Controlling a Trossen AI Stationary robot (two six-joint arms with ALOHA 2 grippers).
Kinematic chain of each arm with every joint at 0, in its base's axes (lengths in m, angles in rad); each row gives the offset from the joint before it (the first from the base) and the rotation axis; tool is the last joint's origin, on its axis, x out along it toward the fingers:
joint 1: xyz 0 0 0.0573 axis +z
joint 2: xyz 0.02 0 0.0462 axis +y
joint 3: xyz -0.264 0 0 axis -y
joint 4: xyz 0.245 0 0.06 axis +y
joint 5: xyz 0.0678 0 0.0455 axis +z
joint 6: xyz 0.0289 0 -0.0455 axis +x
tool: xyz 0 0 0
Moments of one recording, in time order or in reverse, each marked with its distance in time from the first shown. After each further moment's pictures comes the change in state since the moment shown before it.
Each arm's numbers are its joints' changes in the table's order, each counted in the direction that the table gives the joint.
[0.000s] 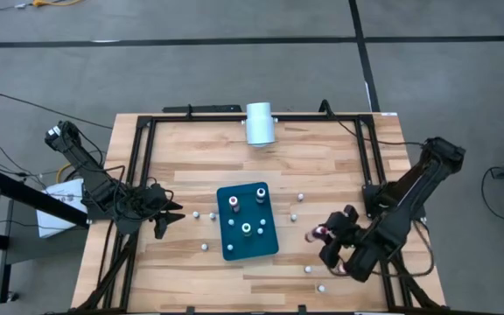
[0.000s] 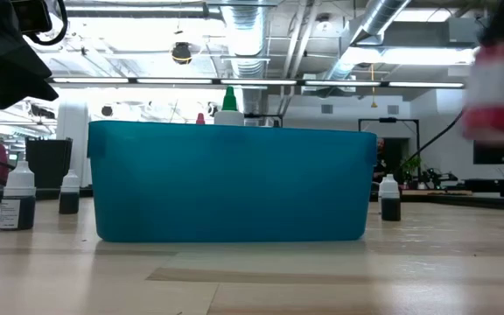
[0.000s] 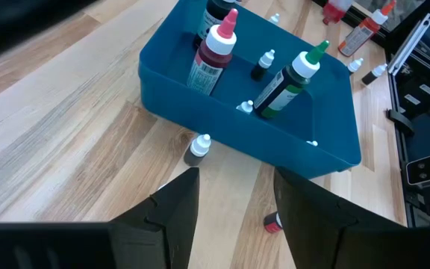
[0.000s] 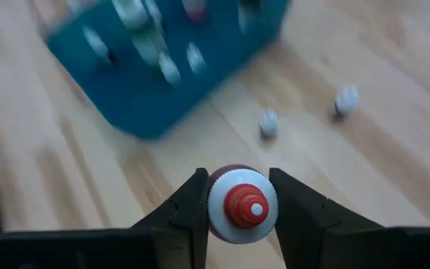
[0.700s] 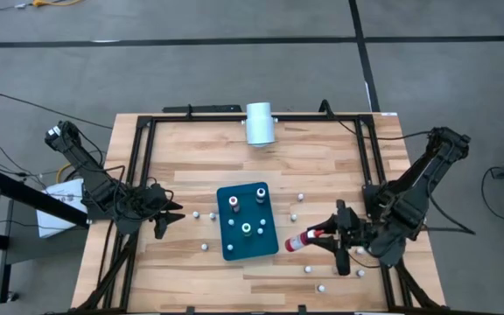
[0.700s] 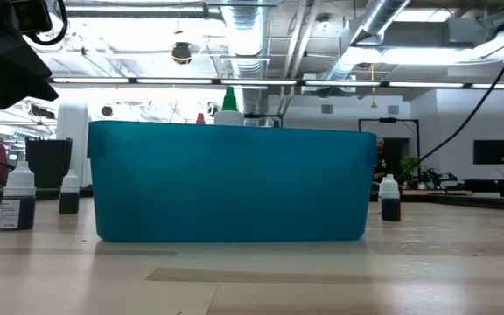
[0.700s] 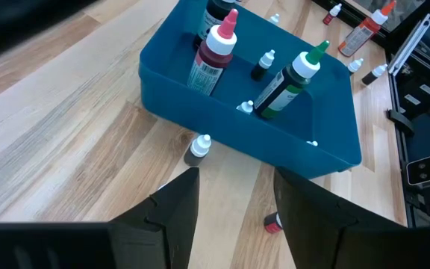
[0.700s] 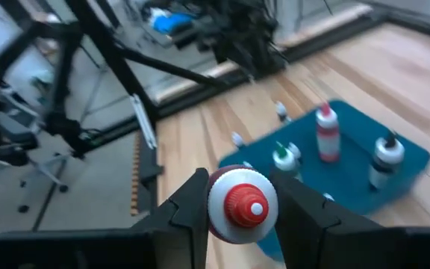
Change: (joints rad) left arm 0.000 0.000 0.000 0.000 0.001 0.000; right arm -0.006 -0.201 0.001 -0.586 -0.112 -0.629
